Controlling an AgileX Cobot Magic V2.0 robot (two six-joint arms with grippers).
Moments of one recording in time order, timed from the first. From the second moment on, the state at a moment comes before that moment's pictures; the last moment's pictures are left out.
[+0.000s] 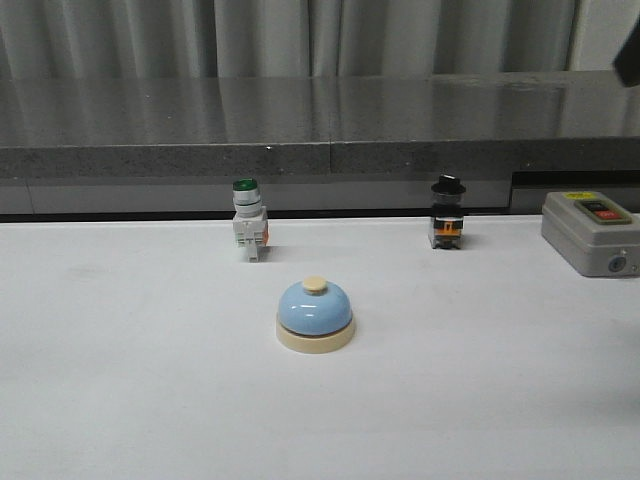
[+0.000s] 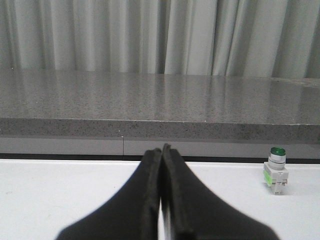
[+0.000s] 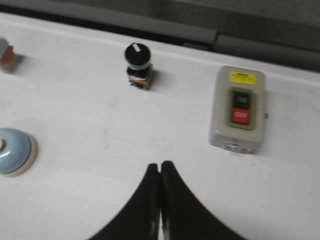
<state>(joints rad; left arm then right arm) -0.04 -0.01 0.00 -0.08 0.01 -0.01 0.25 1.21 -0.94 -0.03 0.54 0.02</state>
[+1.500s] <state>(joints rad) -0.04 -0.01 0.00 -0.08 0.01 -0.01 0.62 2.06 -1.60 0.11 0.94 -0.31</state>
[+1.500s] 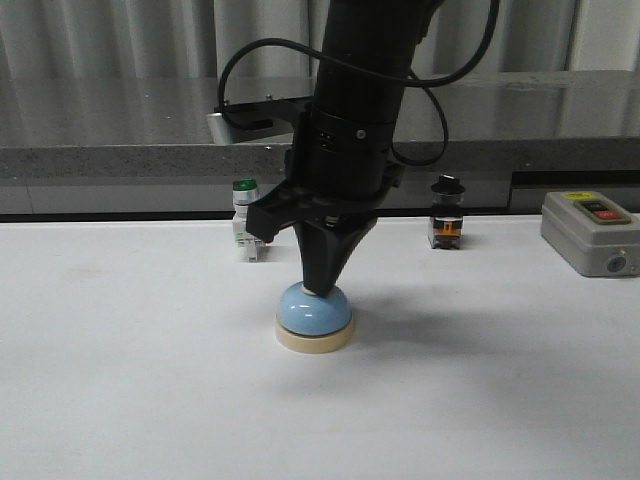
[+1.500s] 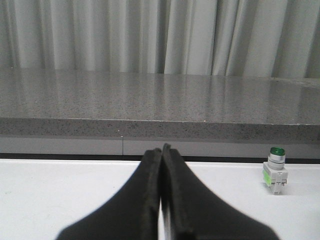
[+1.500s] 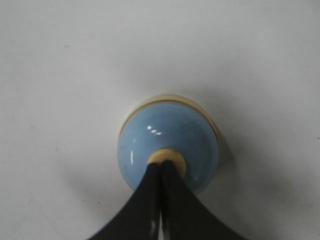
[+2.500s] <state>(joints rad) -0.04 -0.01 0.00 -0.08 0.01 -0.01 0.29 1.53 -1.16 -0.01 0.81 0.11</state>
